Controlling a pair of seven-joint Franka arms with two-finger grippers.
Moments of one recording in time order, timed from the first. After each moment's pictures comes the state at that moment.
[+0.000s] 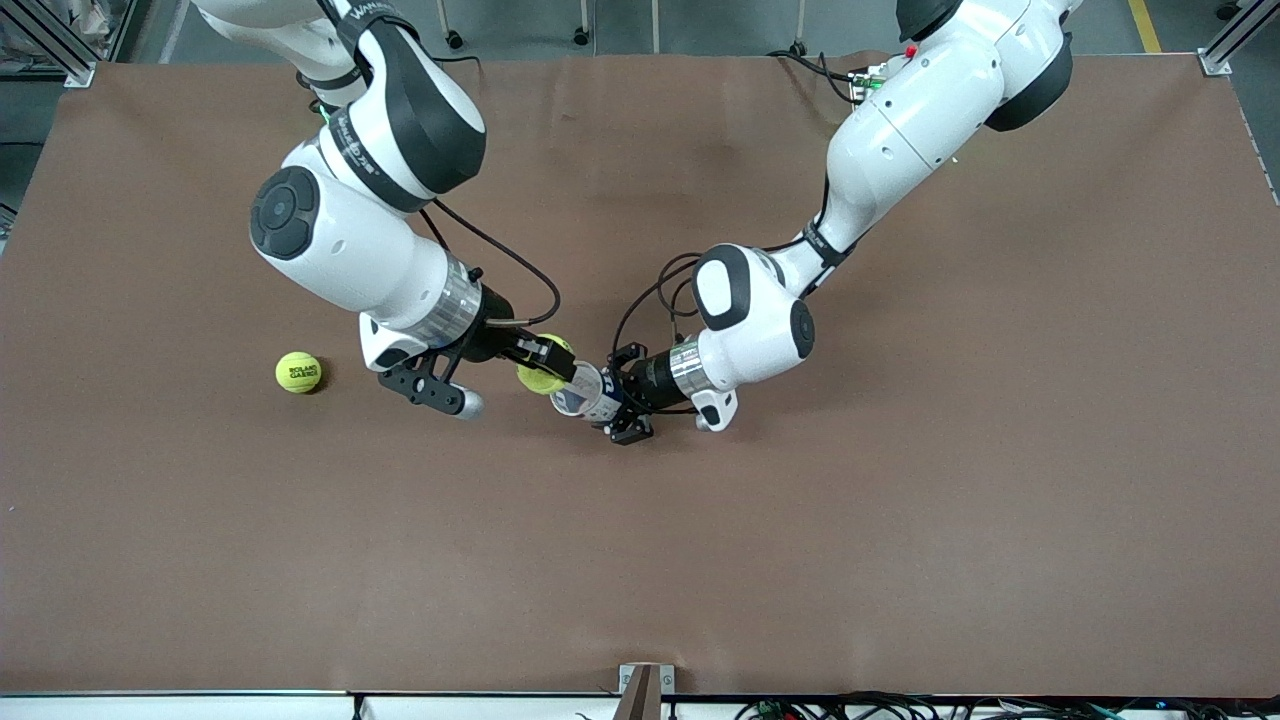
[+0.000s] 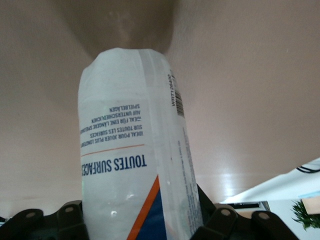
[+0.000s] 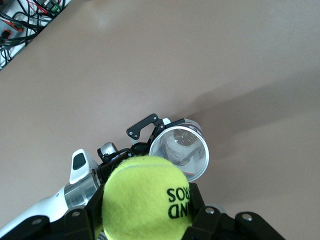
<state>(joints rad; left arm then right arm) -0.33 0.92 -0.56 -1.49 -0.97 2.85 -1.28 0.48 0.41 0.03 -1.45 0.38 2.05 0.77</state>
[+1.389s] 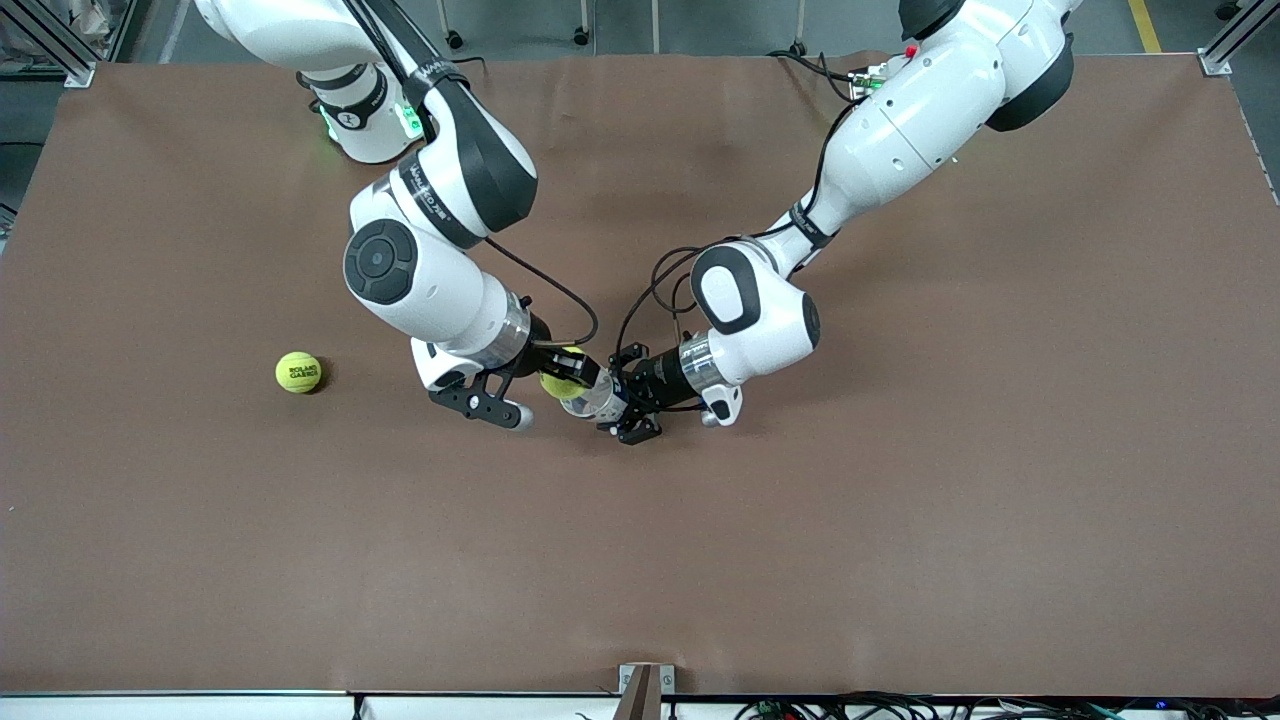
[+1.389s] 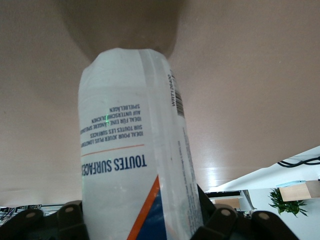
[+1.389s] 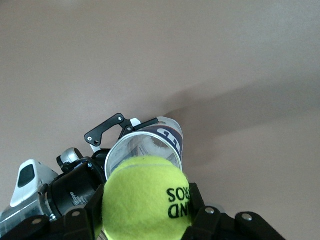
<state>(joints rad) -0.31 0.92 -0.57 -1.51 -1.23 2.89 -1.04 0.52 0.50 0.02 -1.45 0.32 2.07 0.77</state>
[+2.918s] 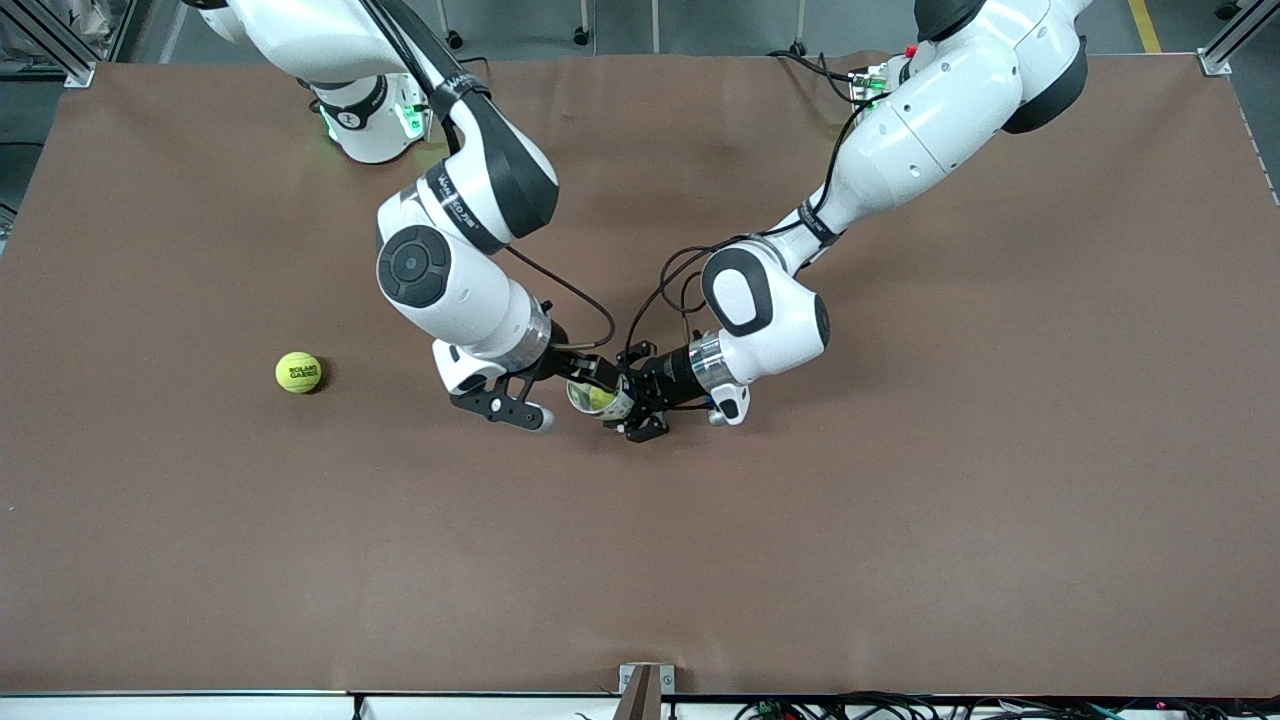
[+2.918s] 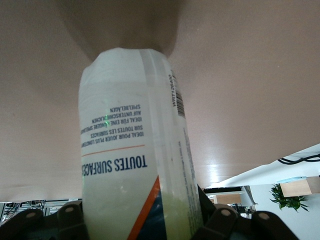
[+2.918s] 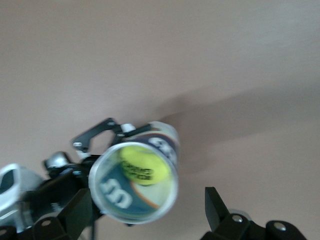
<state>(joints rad) -0.25 0.92 -0.63 -1.54 -1.25 2.89 -0.98 0.54 0.52 0.00 -1.42 0.26 2.02 0.76</state>
